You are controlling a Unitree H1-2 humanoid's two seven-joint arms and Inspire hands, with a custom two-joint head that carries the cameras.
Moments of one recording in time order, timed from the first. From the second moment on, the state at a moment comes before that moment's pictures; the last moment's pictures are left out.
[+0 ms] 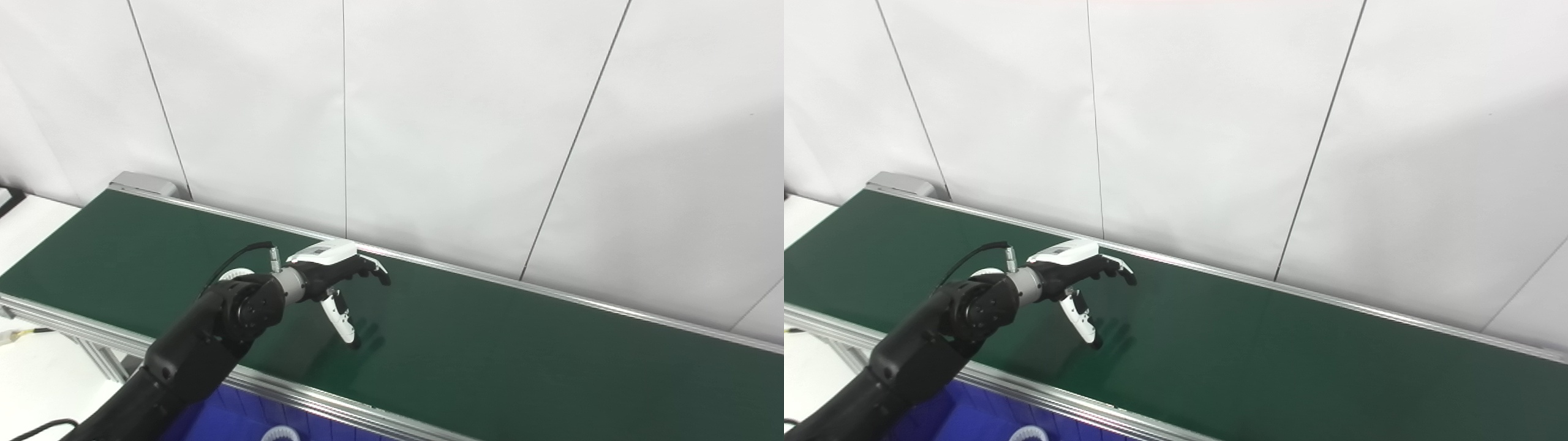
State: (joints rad) left arm -0.43 0.48 -0.31 0.06 0.60 0.18 -0.53; right arm 0.34 -0.05 0.22 0.12 -0.10 -0.42 -0.01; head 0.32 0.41
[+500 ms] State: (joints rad) left arm -0.43 0.51 -0.34 0.09 0.66 0.19 -0.55; right arm 0.35 -0.05 0.22 0.11 -0.11 -0.42 -0.01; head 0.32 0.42
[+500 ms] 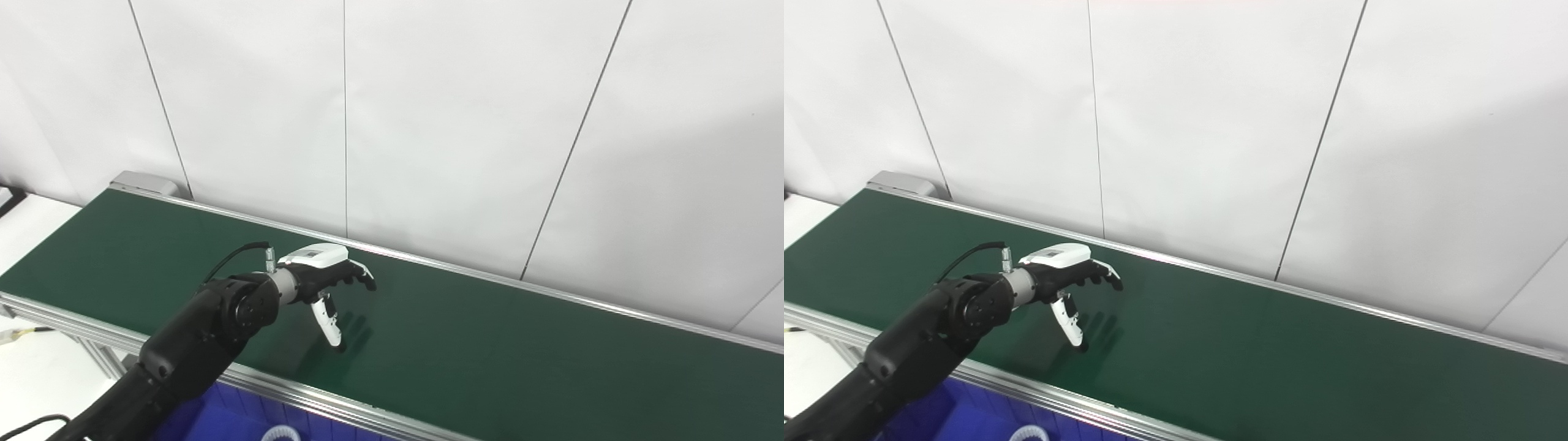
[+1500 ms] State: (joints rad) left arm -0.39 0.51 -0.36 0.15 0.76 0.05 -0.36; right arm 0.36 -0.05 0.22 0.10 -0.11 -0.42 -0.01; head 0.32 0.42
